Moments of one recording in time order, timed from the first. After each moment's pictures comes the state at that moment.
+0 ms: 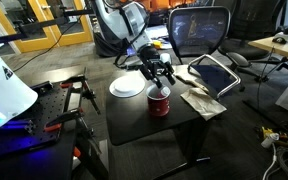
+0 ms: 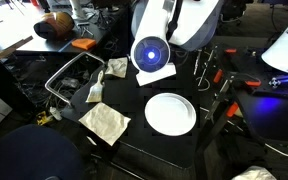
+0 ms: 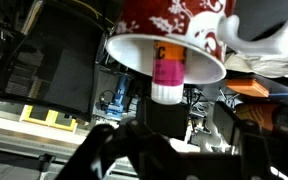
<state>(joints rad) 0.17 0.73 0.10 -2.10 -1.37 1.95 2.50</state>
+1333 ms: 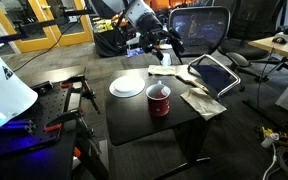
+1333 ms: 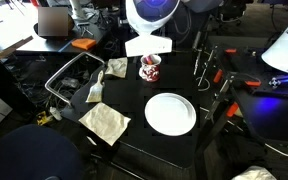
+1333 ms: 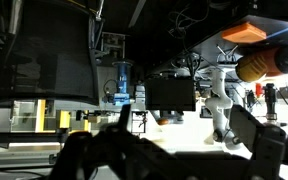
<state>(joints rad) 0.17 0.46 0.11 -2.21 -1.37 1.92 2.60</state>
